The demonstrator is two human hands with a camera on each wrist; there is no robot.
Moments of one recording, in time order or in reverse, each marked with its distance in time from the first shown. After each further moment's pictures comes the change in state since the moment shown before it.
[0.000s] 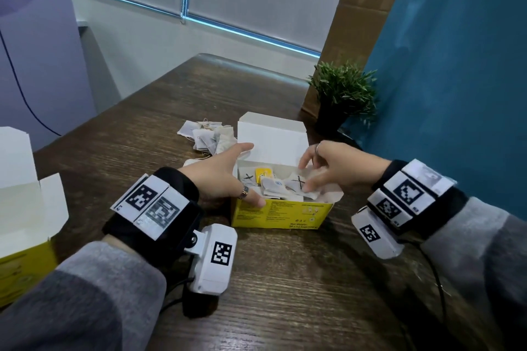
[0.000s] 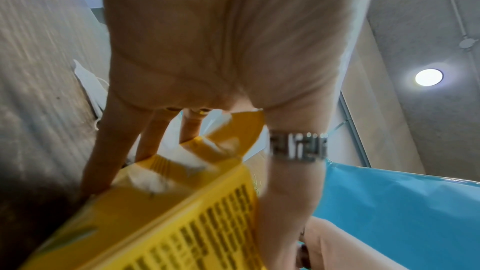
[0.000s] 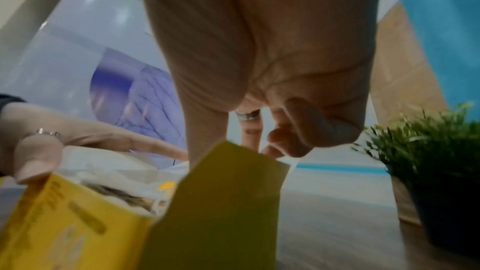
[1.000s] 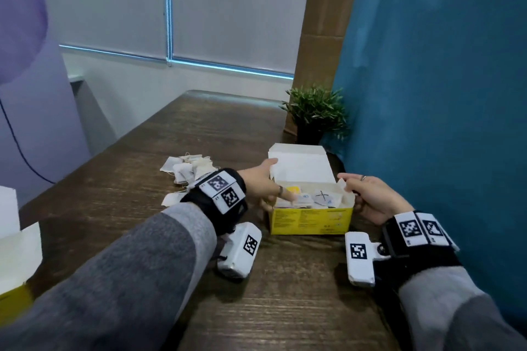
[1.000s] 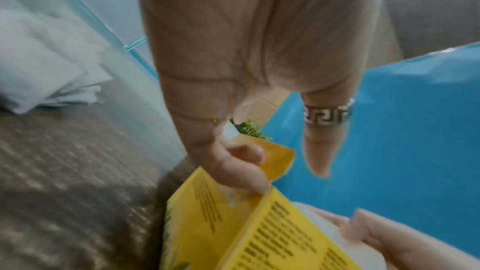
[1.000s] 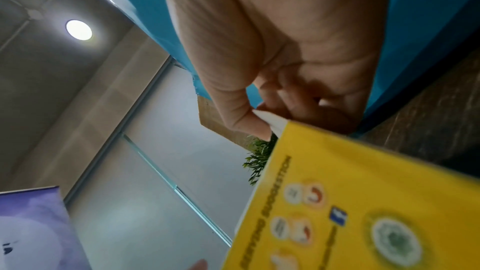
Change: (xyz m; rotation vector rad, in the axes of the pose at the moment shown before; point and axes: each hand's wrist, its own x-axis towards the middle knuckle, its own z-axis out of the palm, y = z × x) left_hand 0.066 0.076 0.058 -0.177 -0.198 -0.016; right_hand -0.046 0.099 0.027 1.343 0.396 0.446
